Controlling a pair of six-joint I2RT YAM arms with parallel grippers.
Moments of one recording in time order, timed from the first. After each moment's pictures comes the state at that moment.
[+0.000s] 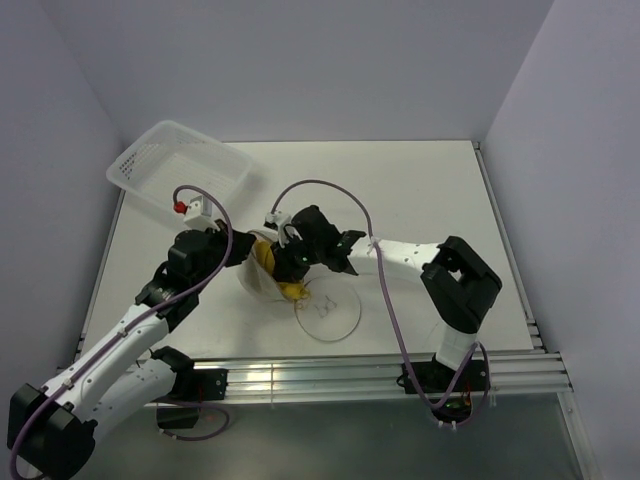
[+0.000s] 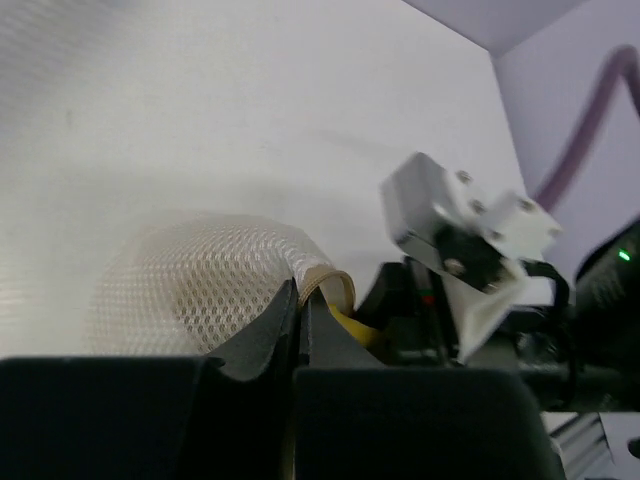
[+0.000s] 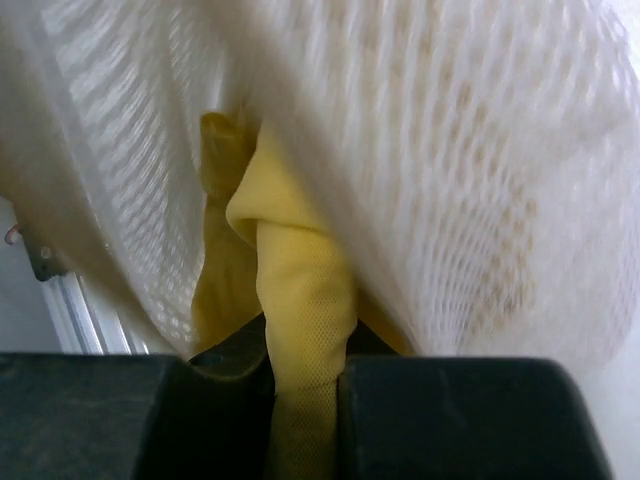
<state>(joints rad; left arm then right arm) -0.51 0.84 0.58 -0.03 -0.12 -0.71 0.87 1.75 1.09 -0.01 -0.42 0.17</state>
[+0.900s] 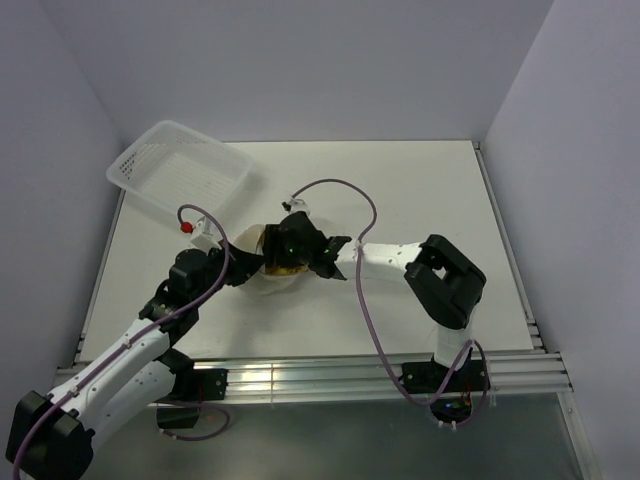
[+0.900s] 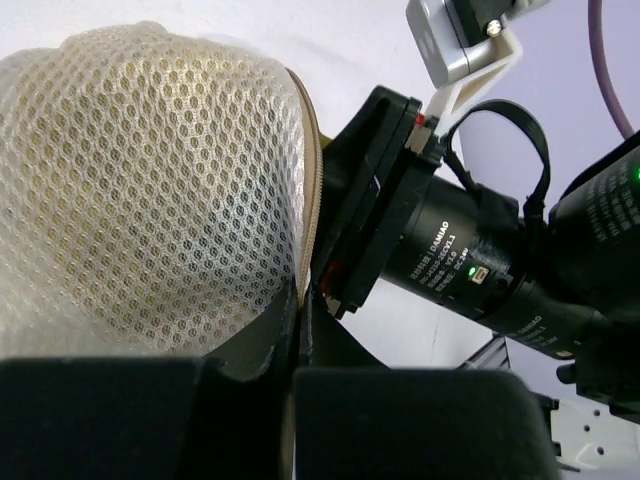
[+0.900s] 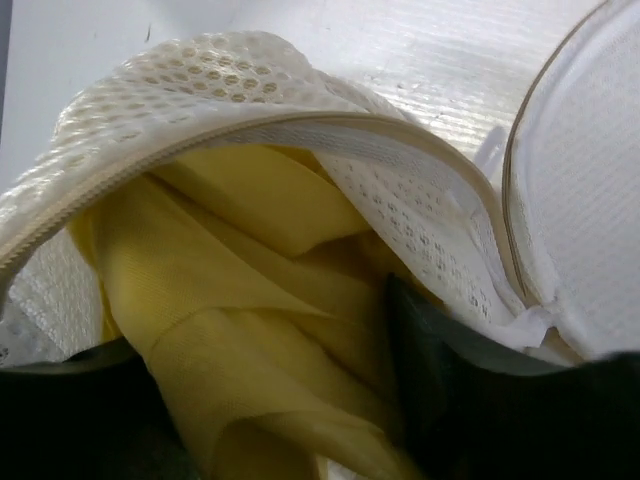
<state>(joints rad) -0.50 0.77 0.38 0.10 0.10 -0.89 0.93 1.84 1.15 0.06 0.09 0.75</state>
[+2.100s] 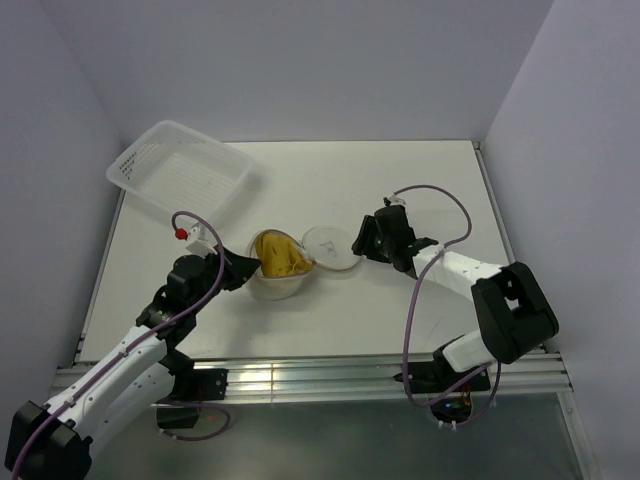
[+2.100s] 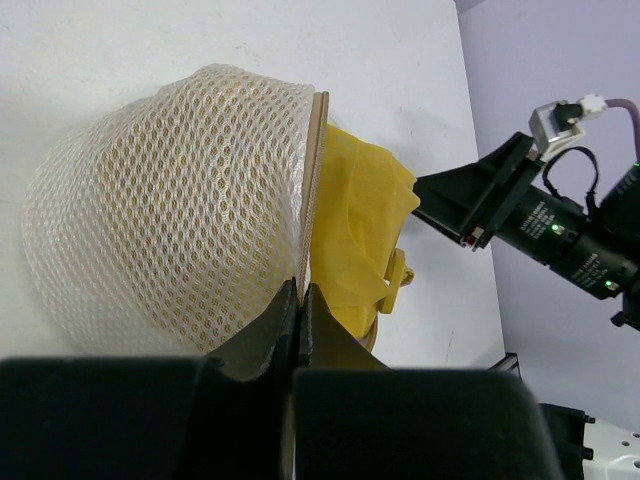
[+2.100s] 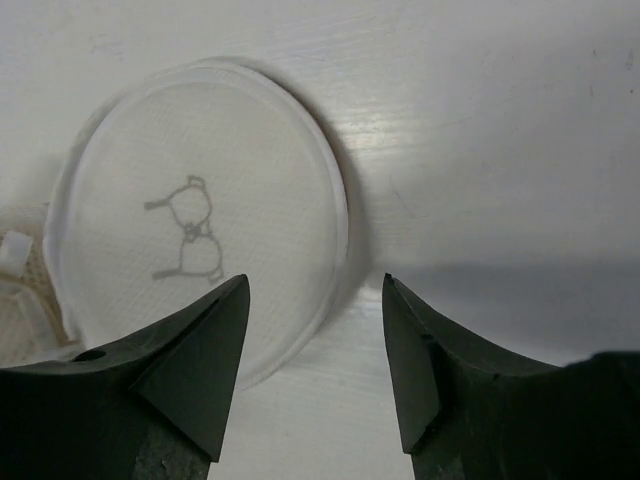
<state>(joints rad) -0.51 0.70 0.35 0.06 0.03 -0.90 0.45 1.43 0.71 -0.04 0.07 0.65</state>
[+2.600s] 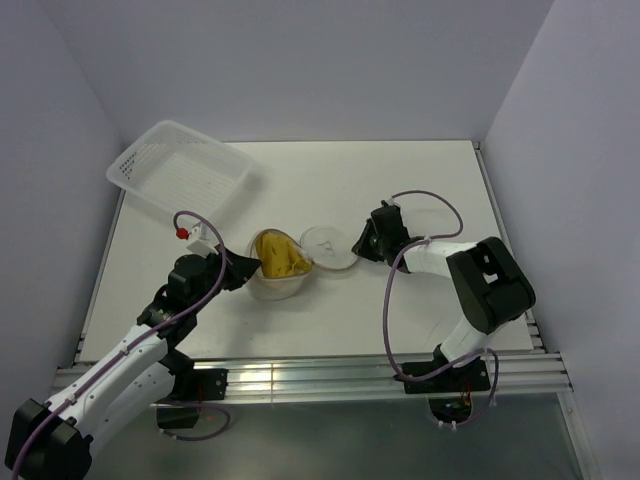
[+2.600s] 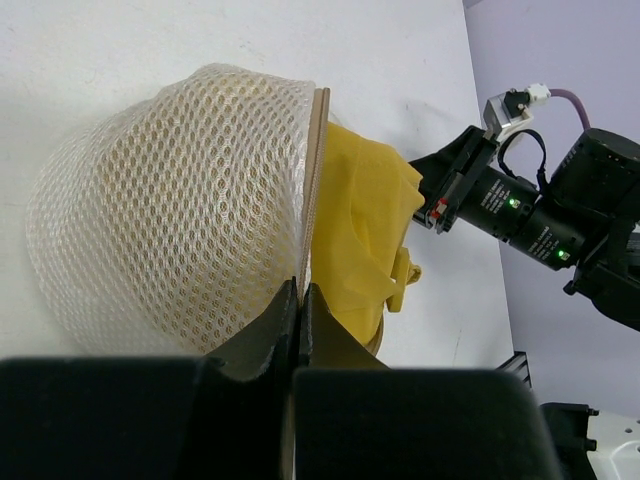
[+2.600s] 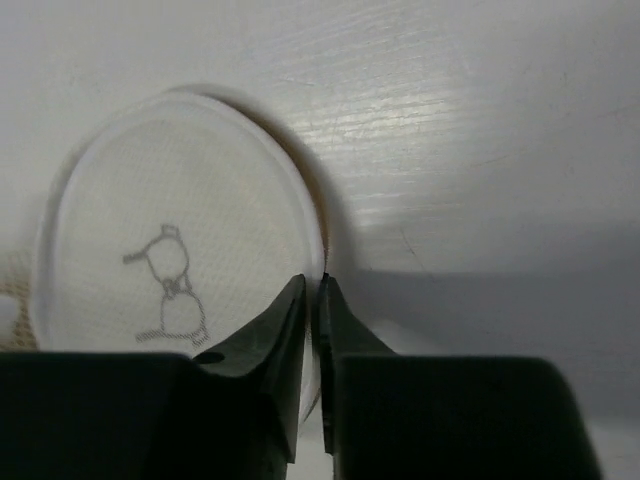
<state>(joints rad) -0.51 0.72 0.35 0.06 0.03 -0.88 0.41 1.64 0.72 0.14 -0.01 0.72</state>
